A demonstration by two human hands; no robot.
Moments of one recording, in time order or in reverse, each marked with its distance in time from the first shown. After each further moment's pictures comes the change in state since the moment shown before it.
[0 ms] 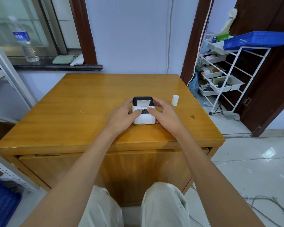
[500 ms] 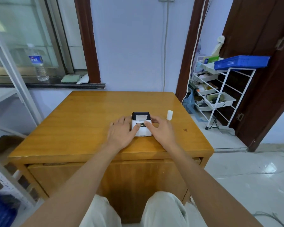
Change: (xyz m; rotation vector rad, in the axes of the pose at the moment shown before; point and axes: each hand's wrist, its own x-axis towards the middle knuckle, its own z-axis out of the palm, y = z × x) left_hand -0.020 0.003 0.001 0.487 0.109 0.102; right_hand -0.025 -0.018 0.003 -0.287 0.183 -0.036
